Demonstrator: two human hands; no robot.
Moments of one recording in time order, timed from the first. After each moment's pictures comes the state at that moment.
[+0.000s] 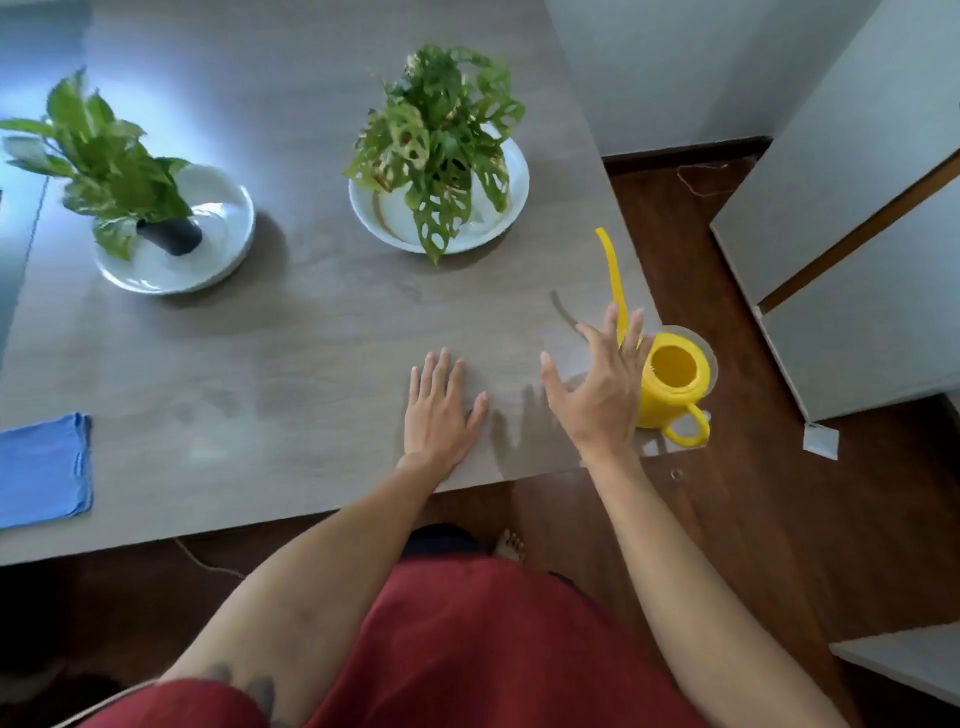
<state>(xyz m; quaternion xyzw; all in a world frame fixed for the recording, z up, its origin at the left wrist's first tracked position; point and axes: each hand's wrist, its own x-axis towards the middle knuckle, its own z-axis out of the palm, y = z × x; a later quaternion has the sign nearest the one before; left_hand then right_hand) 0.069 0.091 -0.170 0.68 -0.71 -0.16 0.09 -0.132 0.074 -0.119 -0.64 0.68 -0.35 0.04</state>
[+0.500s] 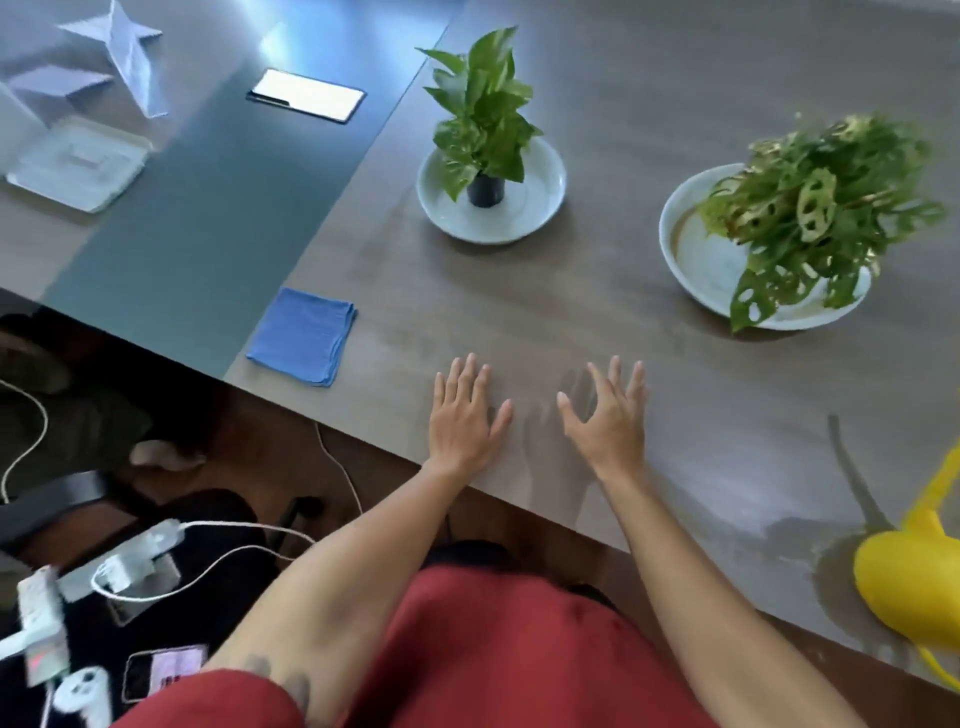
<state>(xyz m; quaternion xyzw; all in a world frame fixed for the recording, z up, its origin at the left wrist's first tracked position) 0.288 0.156 -0.176 0.84 -0.52 -0.11 0.13 0.115 0.056 -0.158 -0.77 0.56 -0.14 0.27</state>
